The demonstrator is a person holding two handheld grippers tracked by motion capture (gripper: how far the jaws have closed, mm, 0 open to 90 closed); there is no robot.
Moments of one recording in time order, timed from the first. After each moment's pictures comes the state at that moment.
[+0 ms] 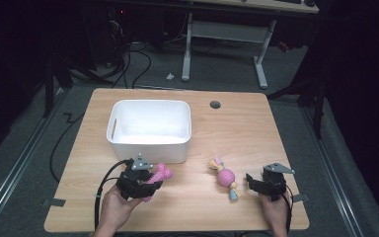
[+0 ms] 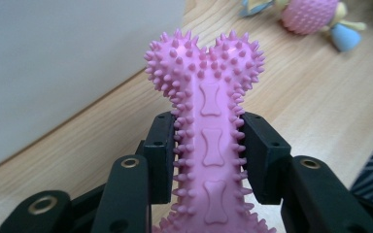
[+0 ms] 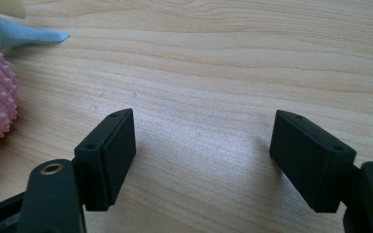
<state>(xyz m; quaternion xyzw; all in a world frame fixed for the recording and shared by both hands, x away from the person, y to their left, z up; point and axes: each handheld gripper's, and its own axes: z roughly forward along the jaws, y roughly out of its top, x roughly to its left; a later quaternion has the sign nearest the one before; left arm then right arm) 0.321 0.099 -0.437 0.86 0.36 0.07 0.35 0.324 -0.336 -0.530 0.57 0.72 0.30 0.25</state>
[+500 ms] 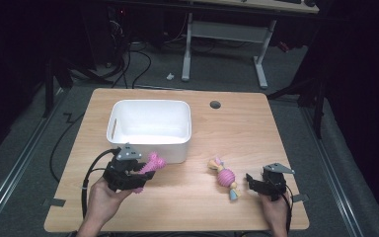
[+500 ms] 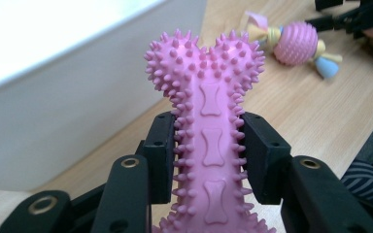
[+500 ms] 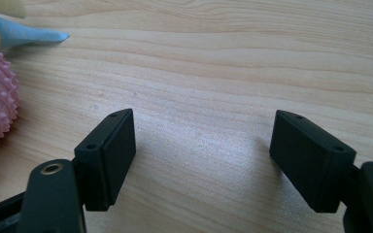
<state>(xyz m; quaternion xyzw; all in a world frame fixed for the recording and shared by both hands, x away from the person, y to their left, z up) 0.326 0.123 -0.385 0.85 0.35 0.09 0.37 0.324 -0.337 -0.530 0.57 0.72 0.30 0.25</state>
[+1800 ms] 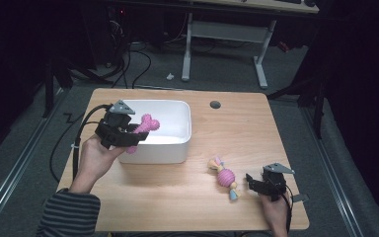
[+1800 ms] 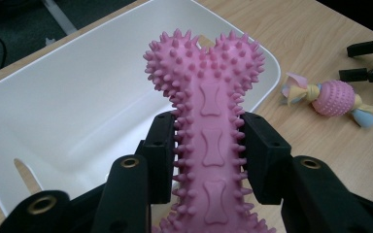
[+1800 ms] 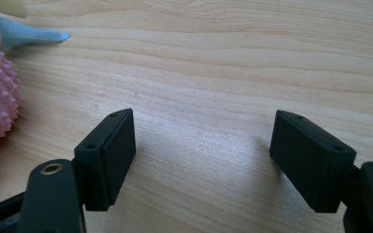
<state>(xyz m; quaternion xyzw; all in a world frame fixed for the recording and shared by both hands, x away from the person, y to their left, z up) 0.400 0.130 -0.326 0.85 0.35 0.13 0.36 0.324 -0.336 -0.530 0.57 0.72 0.30 0.25</state>
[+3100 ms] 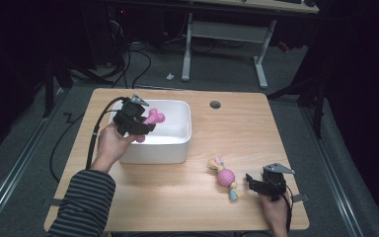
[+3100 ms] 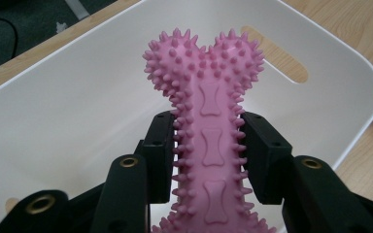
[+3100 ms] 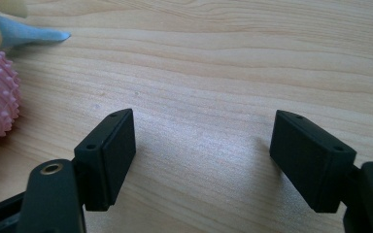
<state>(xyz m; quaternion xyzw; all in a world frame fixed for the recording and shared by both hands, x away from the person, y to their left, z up) 0.457 0.106 -0.362 0.86 0.36 0.14 0.32 0.324 -0.336 -0.530 0.57 0.72 0.30 0.25</state>
